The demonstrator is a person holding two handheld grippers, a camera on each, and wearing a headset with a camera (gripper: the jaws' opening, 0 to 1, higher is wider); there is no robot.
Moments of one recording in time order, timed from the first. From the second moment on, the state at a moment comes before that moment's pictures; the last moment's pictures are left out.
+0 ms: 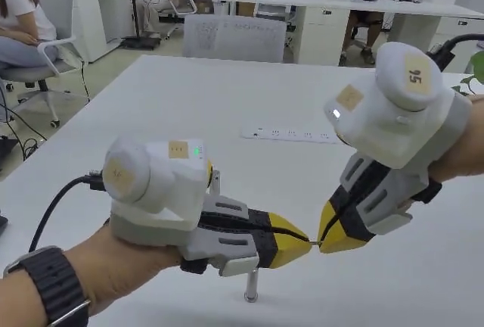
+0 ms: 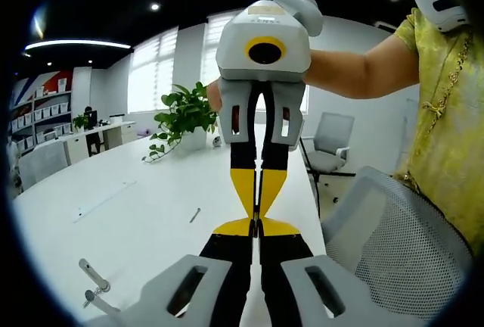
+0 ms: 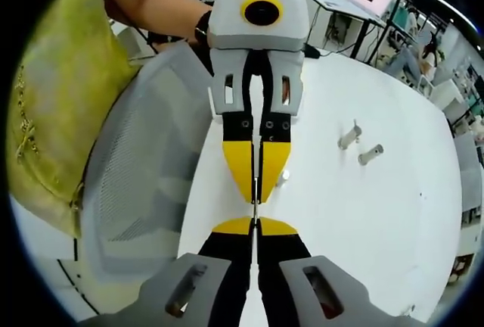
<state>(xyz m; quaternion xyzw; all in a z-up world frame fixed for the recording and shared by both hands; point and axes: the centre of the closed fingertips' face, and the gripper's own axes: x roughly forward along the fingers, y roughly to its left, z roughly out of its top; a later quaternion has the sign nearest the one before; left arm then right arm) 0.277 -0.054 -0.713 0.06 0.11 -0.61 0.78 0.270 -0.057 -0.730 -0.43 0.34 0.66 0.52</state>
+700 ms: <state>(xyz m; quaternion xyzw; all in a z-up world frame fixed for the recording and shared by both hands) 0.279 -0.053 -0.711 0.08 0.09 -0.61 0.79 0.276 -0.062 -0.733 -0.43 0.35 0.64 0.53</state>
